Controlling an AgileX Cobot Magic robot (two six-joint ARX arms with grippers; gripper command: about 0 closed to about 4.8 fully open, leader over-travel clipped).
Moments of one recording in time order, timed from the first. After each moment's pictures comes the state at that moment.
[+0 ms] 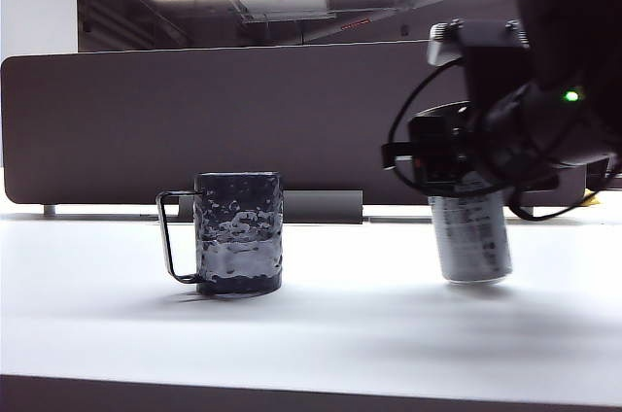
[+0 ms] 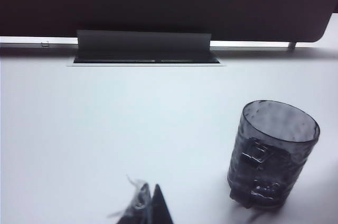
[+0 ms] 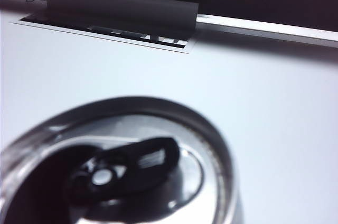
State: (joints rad) left arm -0.31 0.00 0.01 -0.02 0.00 -0.04; right arm 0.65 1.62 0.42 1.05 0.43 0.06
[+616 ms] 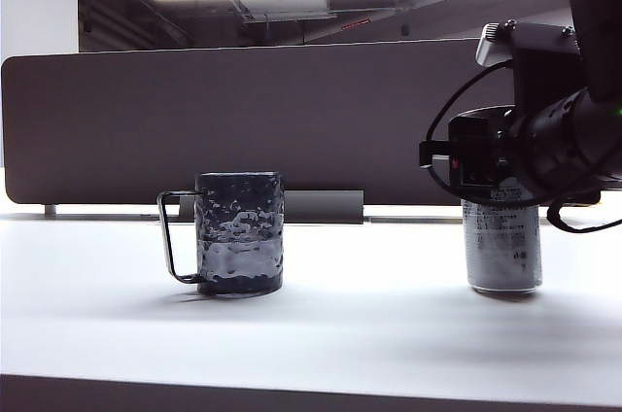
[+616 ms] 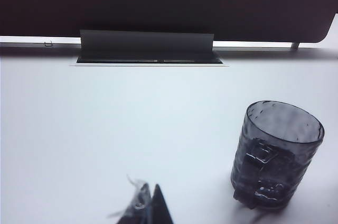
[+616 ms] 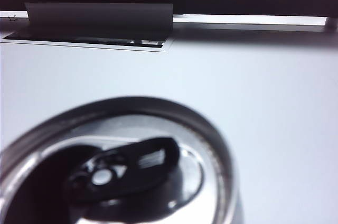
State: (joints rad) left arm -0.30 0.00 0.01 -0.02 0.00 -0.04; right arm 0.60 1.61 0.32 1.16 0.42 0.13
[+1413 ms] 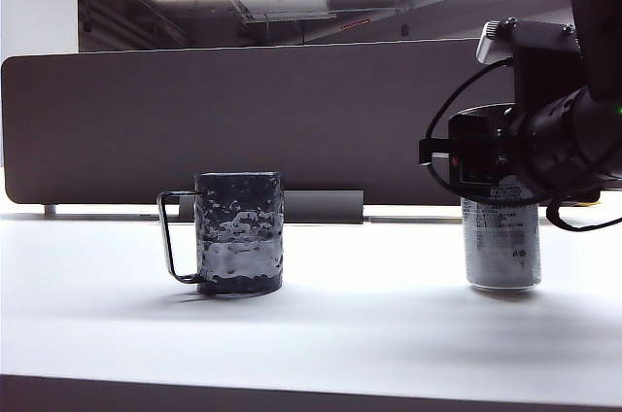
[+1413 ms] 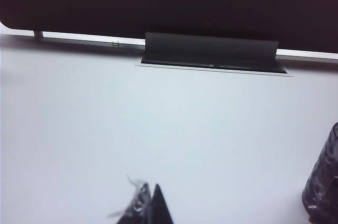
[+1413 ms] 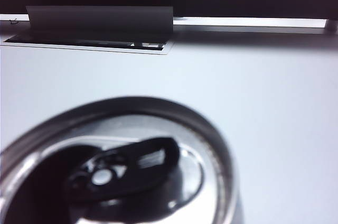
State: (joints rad) left arm -0.08 0.00 0.01 -0.02 0.02 -0.04; right arm 0.60 1.61 0.32 1.17 0.42 0.13
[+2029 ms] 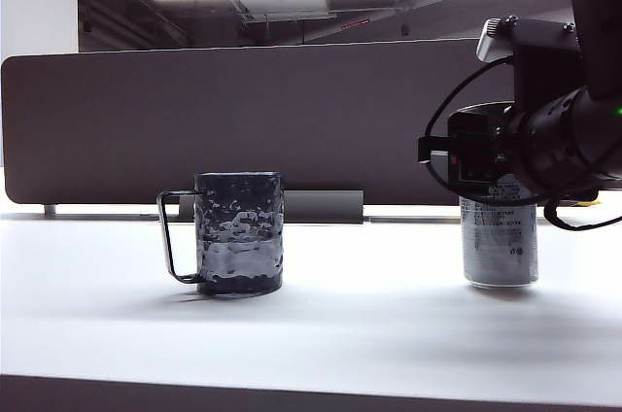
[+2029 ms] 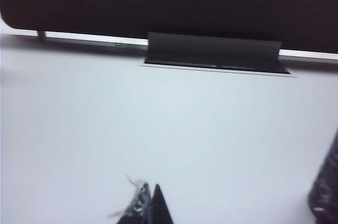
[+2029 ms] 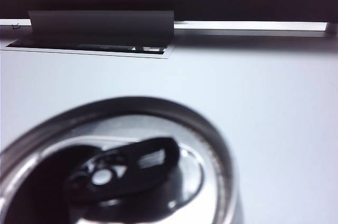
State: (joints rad) left arm -0.06 0.00 0.01 -0.02 0.02 -0.04; right arm 0.60 1.62 0.32 1.20 0.42 0.13
